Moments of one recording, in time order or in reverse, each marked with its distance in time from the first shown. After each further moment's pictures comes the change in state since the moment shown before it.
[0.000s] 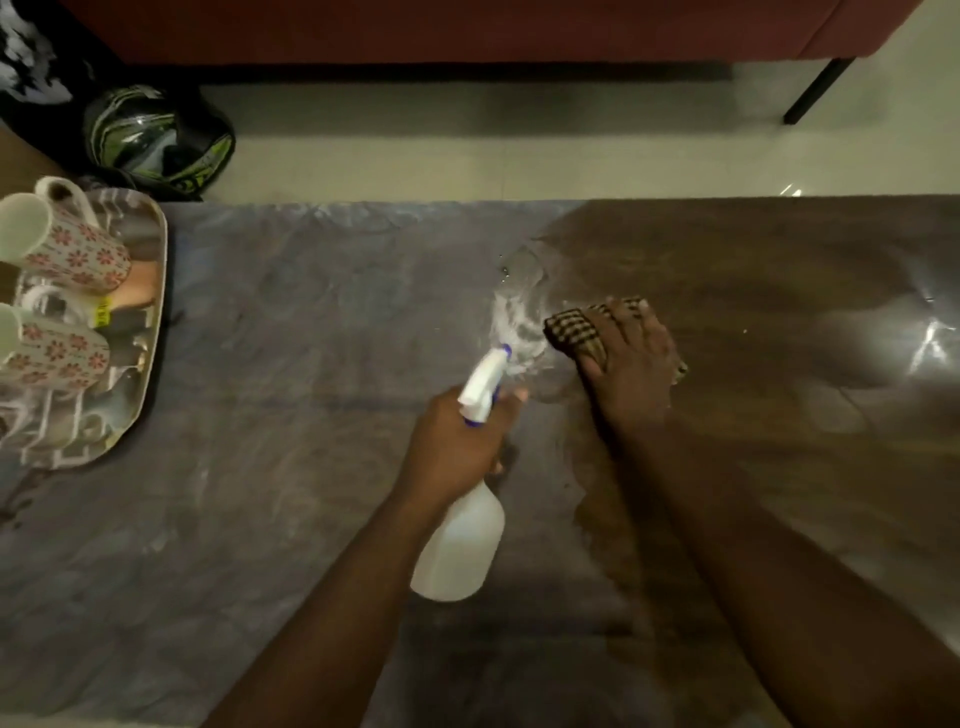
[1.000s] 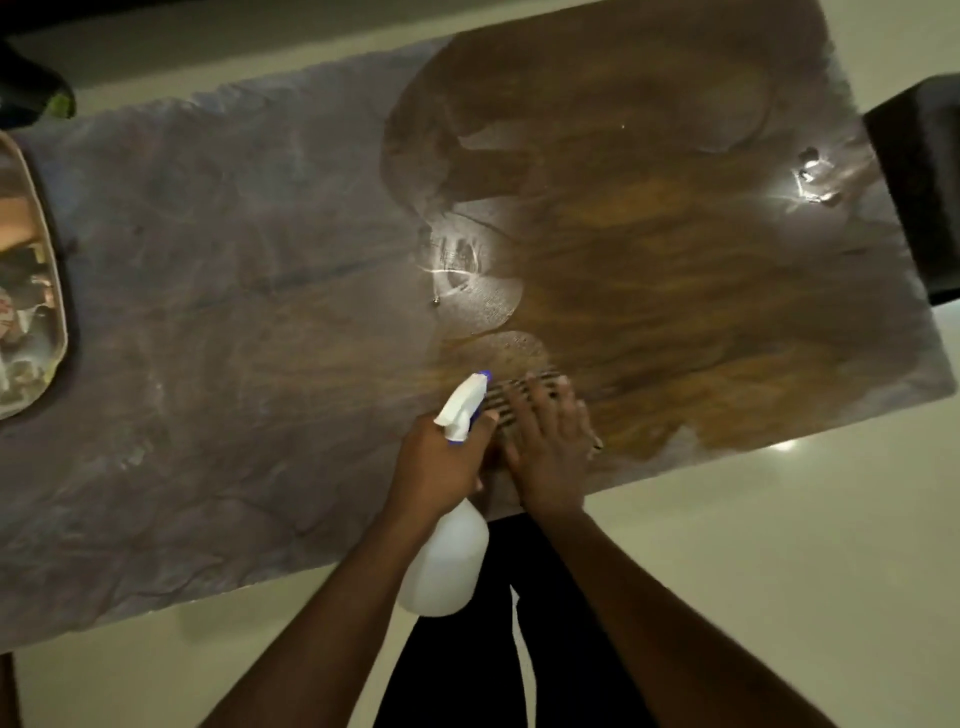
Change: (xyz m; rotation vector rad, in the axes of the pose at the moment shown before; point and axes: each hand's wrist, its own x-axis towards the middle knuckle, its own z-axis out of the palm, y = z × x) left_hand -0.144 -0.120 0.007 0.188 -0.201 -0.034; right_hand -0.311 -0.080 0.016 -0.004 0.034 0.168
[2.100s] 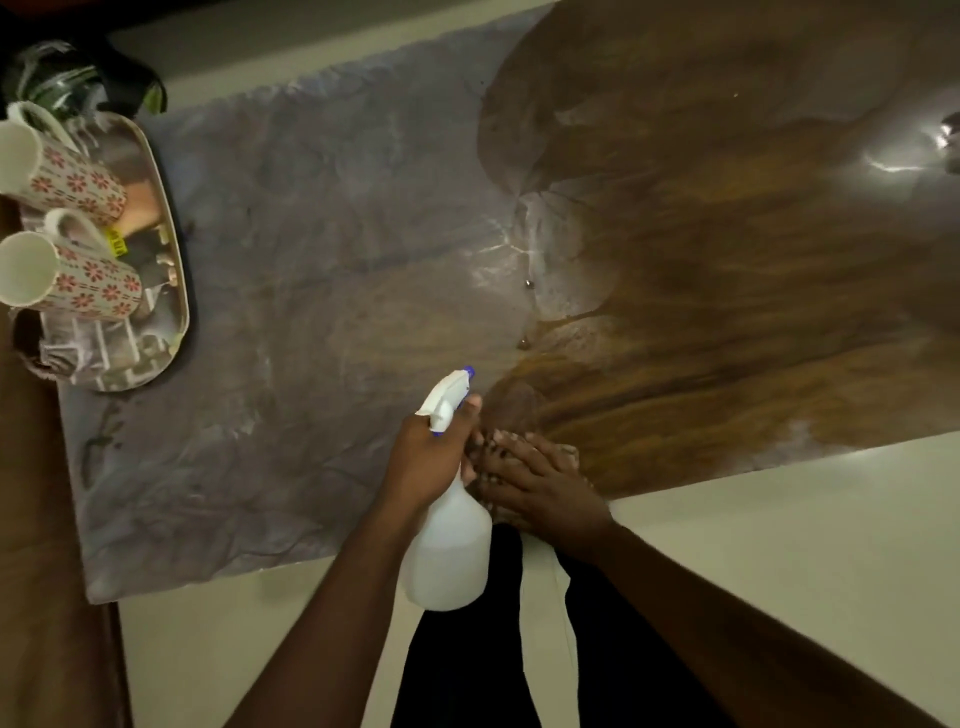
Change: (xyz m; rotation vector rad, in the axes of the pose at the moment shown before) left_hand 0.008 -0.043 -0.093 -0.143 0.018 0.002; right_hand -0.038 -0.066 0.026 0.033 -0.194 -0.729
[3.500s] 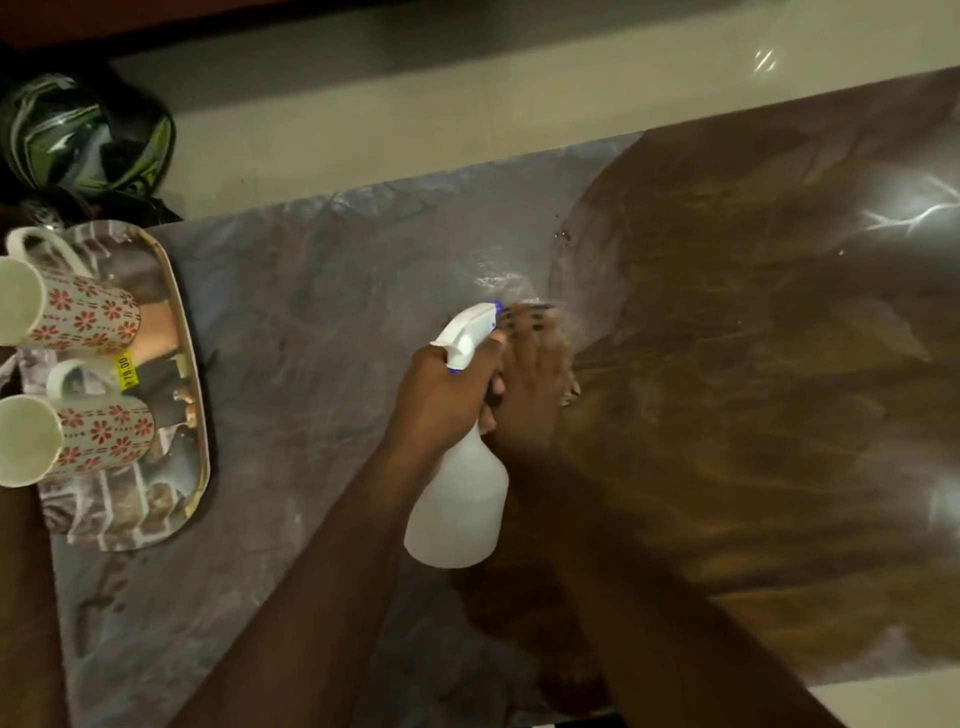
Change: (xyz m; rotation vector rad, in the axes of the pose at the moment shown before) left_hand 0.180 0.154 -0.057 -0.070 -0.001 0.043; right_hand 0.308 0.099 -0.032 0.100 0.351 0.834
